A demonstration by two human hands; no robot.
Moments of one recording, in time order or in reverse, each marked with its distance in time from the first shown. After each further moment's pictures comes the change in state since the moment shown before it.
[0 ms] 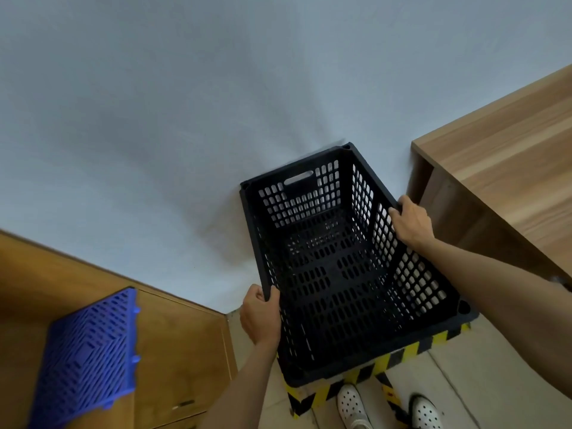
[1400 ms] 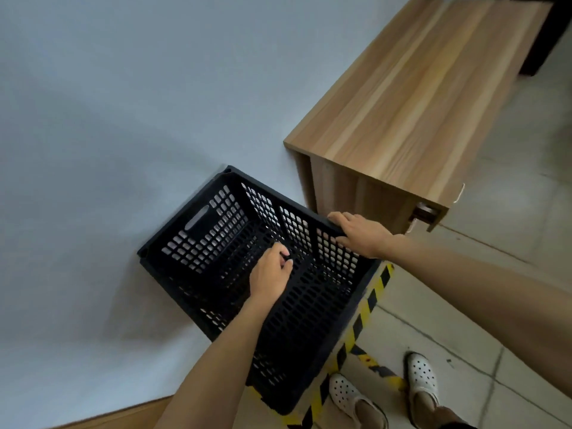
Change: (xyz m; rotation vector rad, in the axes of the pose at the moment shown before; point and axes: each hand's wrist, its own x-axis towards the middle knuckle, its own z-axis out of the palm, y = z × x) left_hand 0.008 0.113 0.110 0.375 -0.749 0.840; right_hand -0.093 0.075 -0.052 -0.311 -0.251 -0.085
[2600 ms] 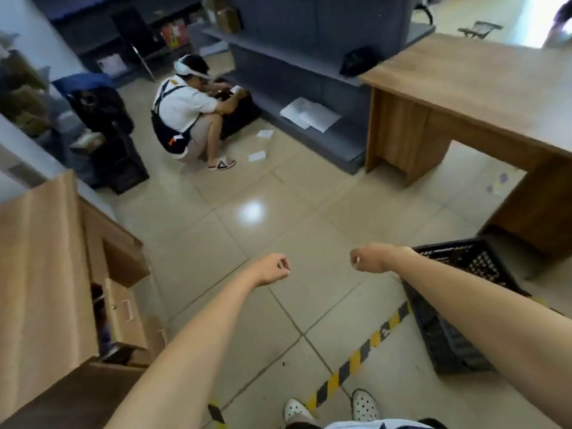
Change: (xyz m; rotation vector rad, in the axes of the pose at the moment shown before) left_hand -0.329 0.612 0.325 0.625 -0.964 1.141; right_hand -0.771 0.300 0.127 0.564 0.103 1.198
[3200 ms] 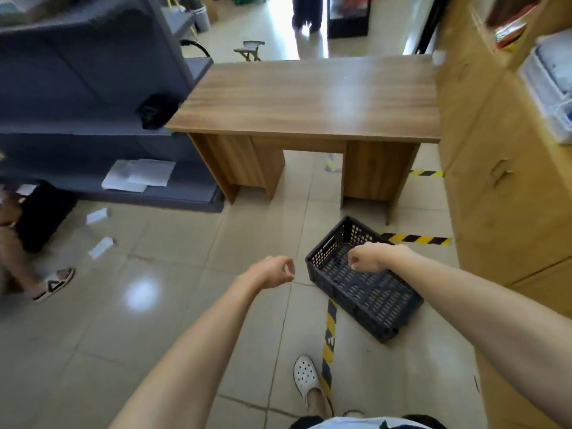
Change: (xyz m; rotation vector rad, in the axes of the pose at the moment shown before) left_hand 0.210 0.269 0.026 0.580 -0.323 0.482; right_hand -0.071 0.232 0.016 0.496 0.058 0.546
